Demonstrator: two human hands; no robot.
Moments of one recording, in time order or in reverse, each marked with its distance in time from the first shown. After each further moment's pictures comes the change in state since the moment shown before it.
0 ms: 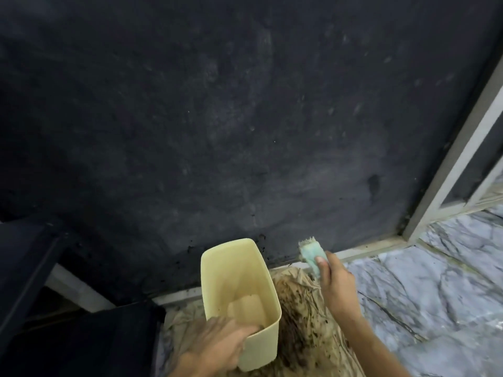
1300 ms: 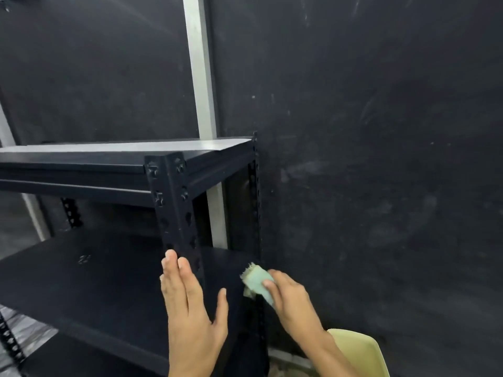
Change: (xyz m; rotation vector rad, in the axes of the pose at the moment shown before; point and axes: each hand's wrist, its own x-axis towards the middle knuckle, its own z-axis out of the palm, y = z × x) left_hand -0.333 -0.122 -0.057 -0.009 1.909 -0.520; right_hand -0.140 -0.391 0.079 0.108 -0.460 -0.810
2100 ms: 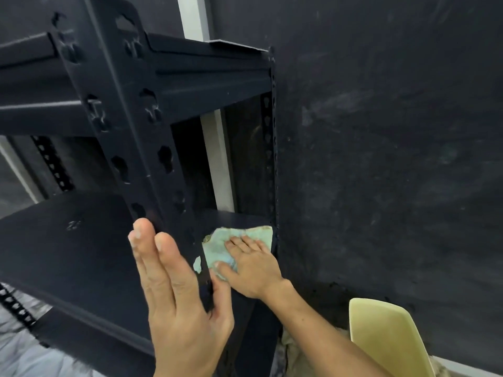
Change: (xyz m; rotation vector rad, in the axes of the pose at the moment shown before) left_hand -0.004 -0.023 0.023 0.046 0.076 0.181; right_hand 0.069 0.006 0.128 -0.350 -0.491 -0.058
